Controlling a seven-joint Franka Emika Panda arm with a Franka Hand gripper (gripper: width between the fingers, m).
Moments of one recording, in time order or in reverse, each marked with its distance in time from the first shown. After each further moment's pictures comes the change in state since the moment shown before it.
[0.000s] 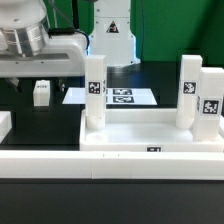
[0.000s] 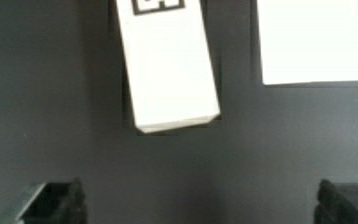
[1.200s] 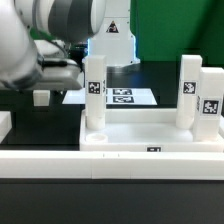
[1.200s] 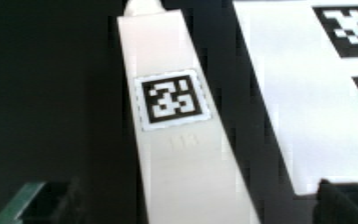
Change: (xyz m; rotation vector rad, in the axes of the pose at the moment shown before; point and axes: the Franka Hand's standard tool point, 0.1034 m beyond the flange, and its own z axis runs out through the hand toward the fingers) arm -0.021 0.008 0.039 0.030 -0.538 0.045
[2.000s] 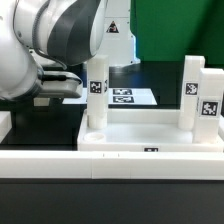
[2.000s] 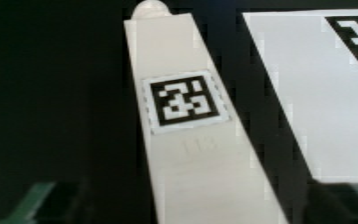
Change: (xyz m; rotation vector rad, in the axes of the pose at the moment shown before) arm 0.003 0.002 0.006 -0.001 -0.022 0.008
